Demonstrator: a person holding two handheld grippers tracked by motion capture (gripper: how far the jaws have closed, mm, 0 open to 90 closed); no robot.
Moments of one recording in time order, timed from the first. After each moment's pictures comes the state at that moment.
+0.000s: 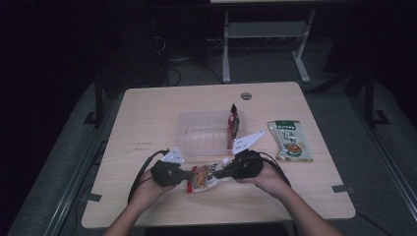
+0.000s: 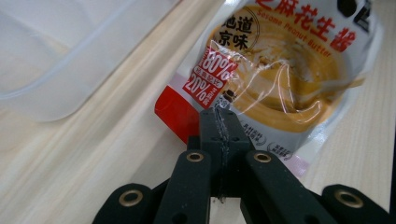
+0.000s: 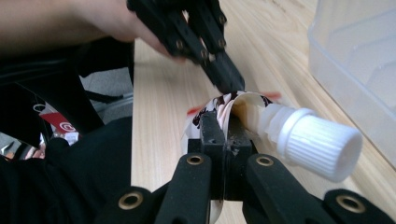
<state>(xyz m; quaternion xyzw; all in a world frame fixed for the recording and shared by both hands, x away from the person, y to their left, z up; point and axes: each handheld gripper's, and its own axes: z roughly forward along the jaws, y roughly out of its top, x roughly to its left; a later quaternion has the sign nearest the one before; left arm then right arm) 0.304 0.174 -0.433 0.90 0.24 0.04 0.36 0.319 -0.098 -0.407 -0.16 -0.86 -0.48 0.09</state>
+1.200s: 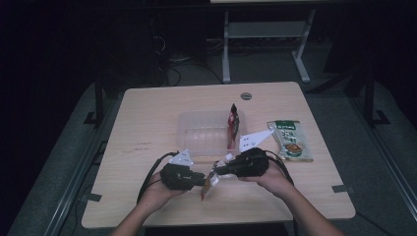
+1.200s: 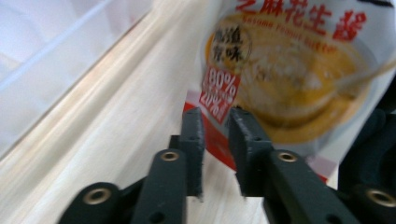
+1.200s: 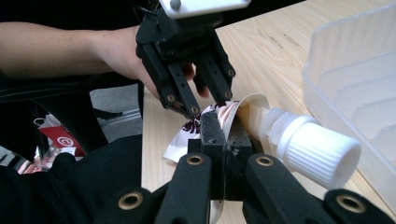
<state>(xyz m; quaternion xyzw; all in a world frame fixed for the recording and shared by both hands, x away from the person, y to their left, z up) 0.297 0.159 -0.428 0.89 0.23 0.00 0.40 0.312 -0.109 -0.387 -0.14 -0.84 -0.51 0.06</state>
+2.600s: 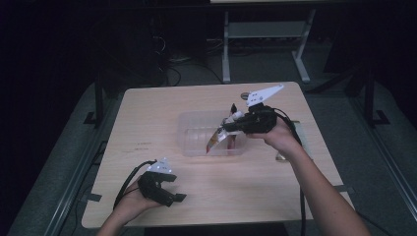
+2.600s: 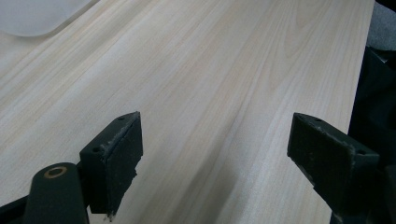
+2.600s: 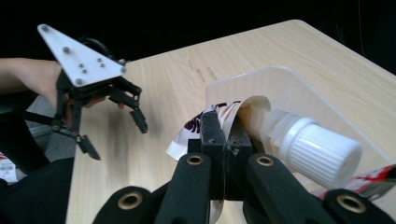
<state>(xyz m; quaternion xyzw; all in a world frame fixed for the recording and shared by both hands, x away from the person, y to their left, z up) 0.278 0.211 -0.440 0.89 0.28 0.00 0.36 0.391 -0.129 -0.317 -0.17 -0.85 -0.50 -0.01</state>
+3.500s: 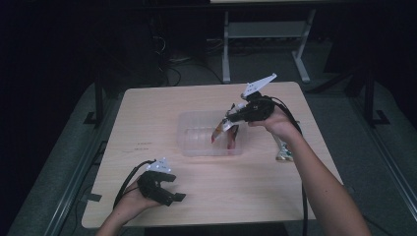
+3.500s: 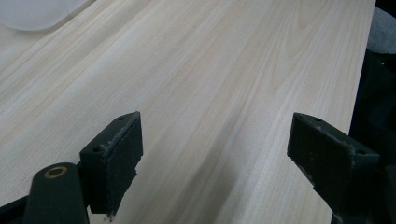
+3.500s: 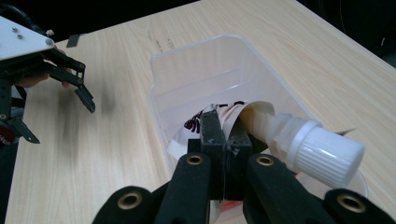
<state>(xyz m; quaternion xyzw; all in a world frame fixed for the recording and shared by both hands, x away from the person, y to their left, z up) 0.280 0.213 -0.441 0.89 0.28 -0.01 0.35 0.439 -0.135 -0.331 -0.19 -0.88 -0.44 -0.04</state>
